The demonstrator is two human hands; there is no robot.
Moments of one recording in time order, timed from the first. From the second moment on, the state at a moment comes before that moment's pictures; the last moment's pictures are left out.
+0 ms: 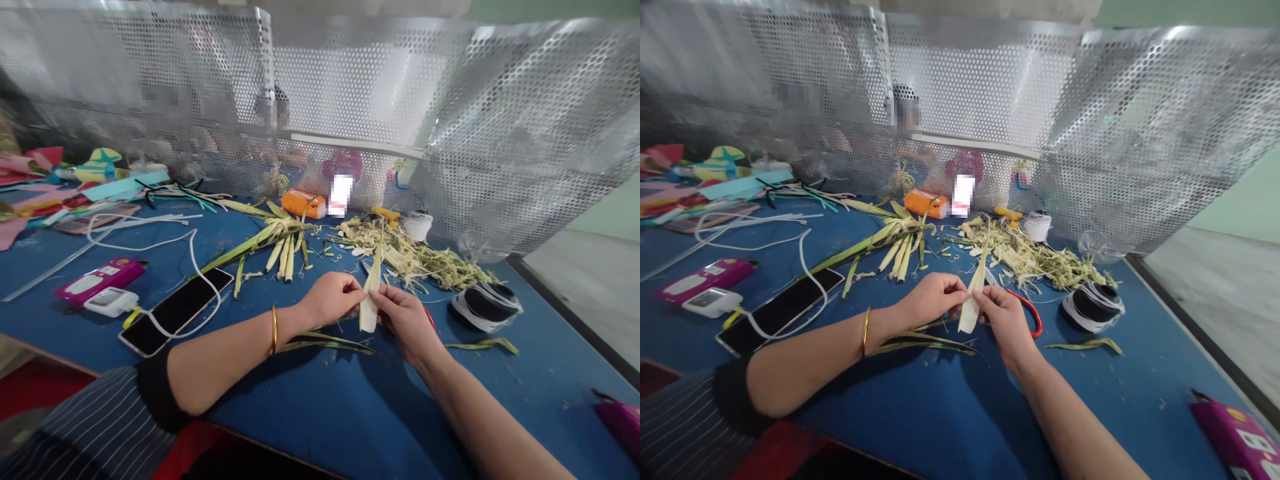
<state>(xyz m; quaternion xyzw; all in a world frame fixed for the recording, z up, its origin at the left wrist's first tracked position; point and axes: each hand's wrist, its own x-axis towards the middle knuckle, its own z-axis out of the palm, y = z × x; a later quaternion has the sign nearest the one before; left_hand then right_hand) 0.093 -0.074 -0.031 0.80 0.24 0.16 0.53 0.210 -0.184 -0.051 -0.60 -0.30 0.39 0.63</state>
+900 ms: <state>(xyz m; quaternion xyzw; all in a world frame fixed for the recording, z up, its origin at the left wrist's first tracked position) 0.099 -0.088 -0.043 0.74 0.27 0.19 0.59 0.208 -0.182 -0.058 -0.56 -0.25 0.44 0.66</state>
